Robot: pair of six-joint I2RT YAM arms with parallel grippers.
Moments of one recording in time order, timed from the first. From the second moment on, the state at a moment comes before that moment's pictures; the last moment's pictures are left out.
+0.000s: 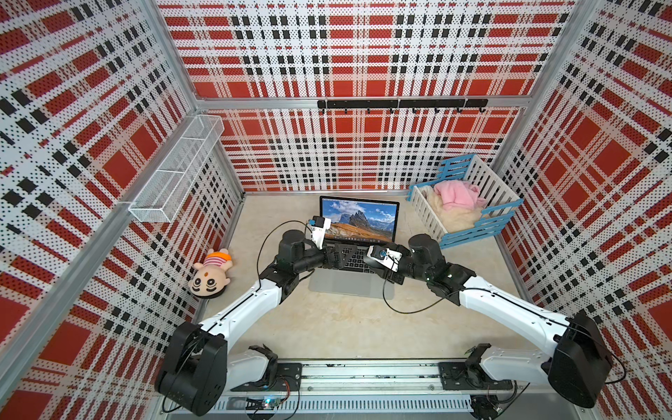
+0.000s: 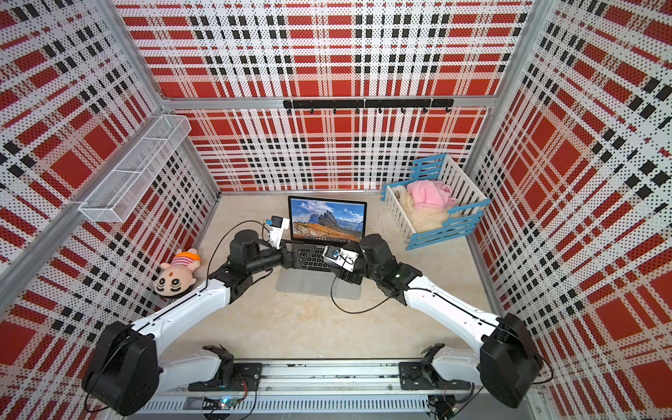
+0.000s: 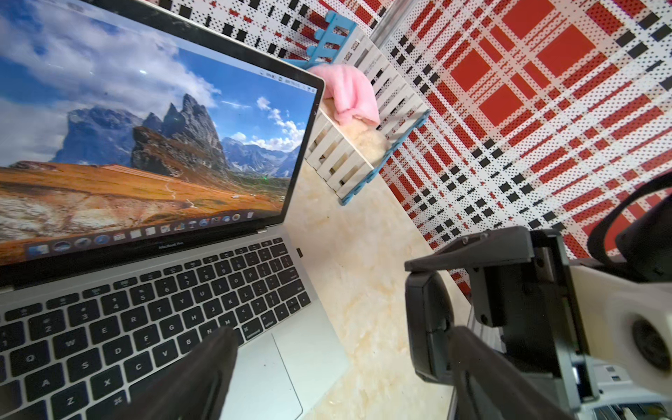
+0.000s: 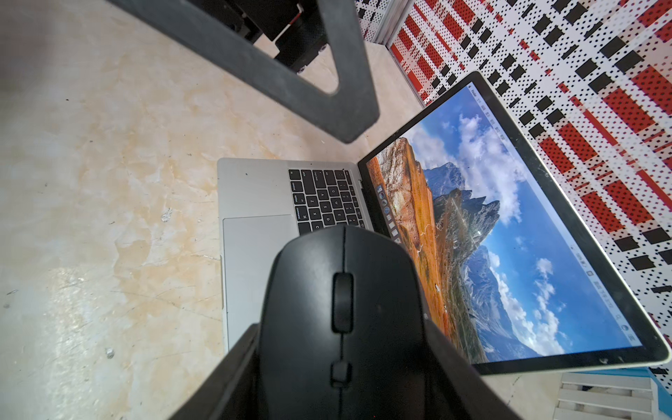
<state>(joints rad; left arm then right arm) -0.39 1.24 0.70 0.24 0.63 -0.49 0.71 1.24 0.86 -0.12 -0.22 -0.58</state>
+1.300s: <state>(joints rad) -0.45 1.07 0.81 -0.02 0.79 0.03 0.73 1.18 0.96 -0.30 -0.33 -0.55</state>
